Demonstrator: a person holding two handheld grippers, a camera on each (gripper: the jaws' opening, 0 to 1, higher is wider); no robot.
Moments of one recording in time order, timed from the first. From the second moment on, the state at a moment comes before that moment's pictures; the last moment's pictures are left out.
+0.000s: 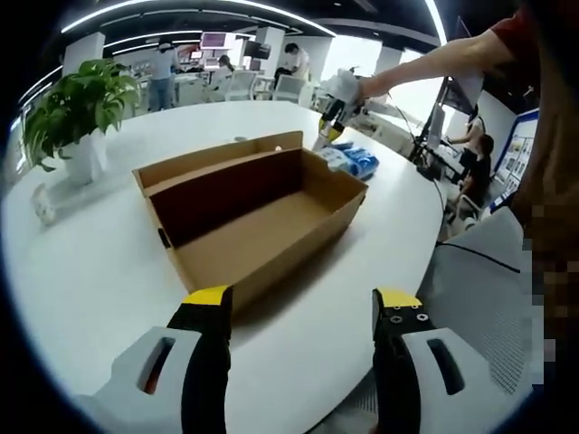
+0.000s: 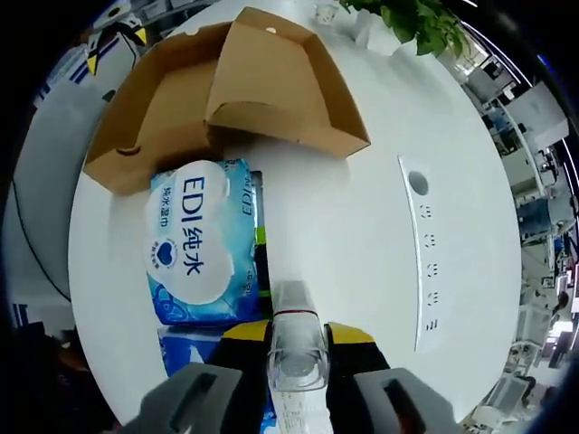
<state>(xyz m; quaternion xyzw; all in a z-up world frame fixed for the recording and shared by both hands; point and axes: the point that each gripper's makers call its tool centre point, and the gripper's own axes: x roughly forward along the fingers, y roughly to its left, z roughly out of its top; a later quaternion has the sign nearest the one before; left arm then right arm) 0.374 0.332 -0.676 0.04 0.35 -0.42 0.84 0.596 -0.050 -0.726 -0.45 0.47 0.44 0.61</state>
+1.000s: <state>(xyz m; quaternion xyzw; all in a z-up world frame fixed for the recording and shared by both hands) 0.371 0.332 -0.682 0.03 0.35 -0.42 0.84 0.600 -0.048 -0.728 -0.44 0.48 0.43 0.63</state>
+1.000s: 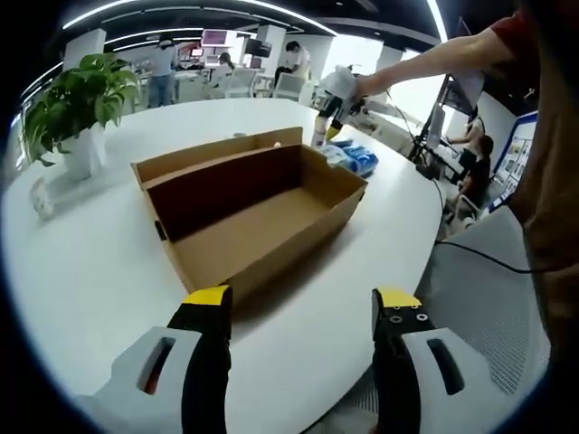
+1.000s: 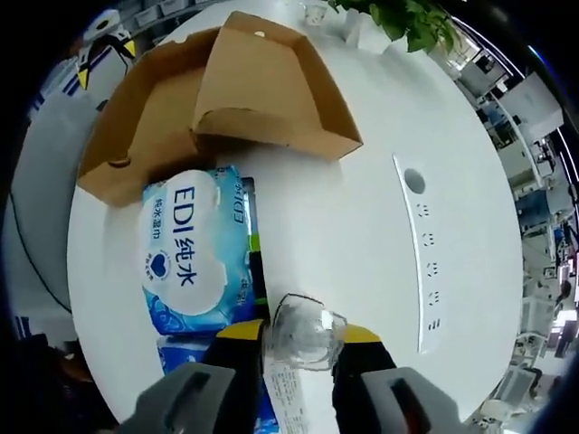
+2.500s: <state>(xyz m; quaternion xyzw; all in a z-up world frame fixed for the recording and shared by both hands) 0.368 0.330 -0.682 0.03 0.36 -0.42 0.83 0.611 -0.047 -0.726 -0.45 0.45 0.45 0.62</state>
